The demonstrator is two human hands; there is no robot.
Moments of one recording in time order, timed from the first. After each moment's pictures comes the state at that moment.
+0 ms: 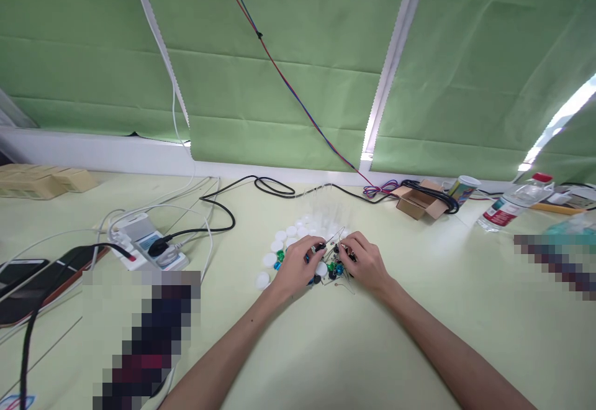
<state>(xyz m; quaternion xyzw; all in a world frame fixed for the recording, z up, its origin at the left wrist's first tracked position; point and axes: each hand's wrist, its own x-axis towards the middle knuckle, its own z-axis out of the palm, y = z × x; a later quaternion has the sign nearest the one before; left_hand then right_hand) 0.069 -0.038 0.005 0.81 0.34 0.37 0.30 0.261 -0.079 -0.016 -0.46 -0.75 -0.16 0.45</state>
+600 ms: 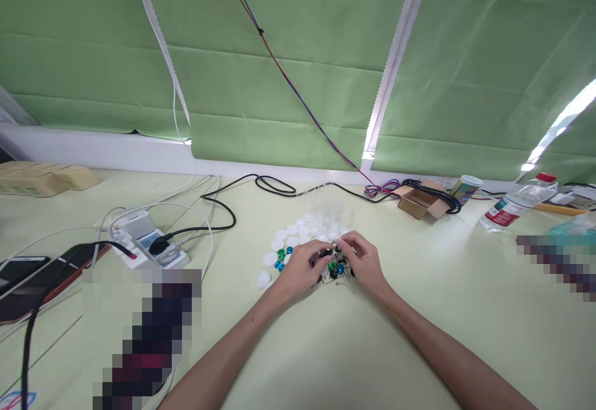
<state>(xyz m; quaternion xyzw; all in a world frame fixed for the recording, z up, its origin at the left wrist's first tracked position) 0.072 -0.044 0.008 0.82 0.30 0.34 0.35 0.244 -0.082 -0.010 -0.48 -0.59 0.24 0.60</state>
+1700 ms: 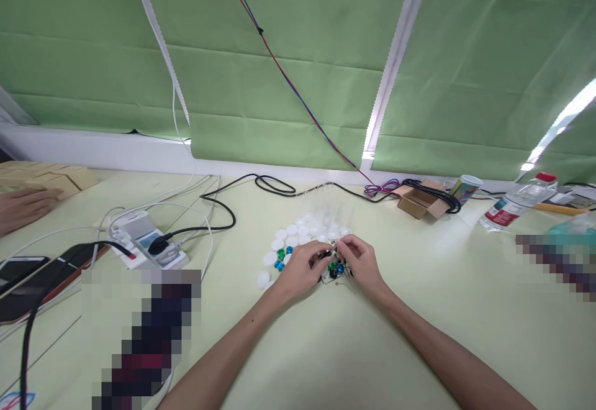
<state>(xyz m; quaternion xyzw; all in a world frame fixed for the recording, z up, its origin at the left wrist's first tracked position) 0.072 -0.045 0.008 0.82 0.31 0.34 0.35 0.239 -0.084 -0.011 -0.48 -0.53 0.35 0.61</state>
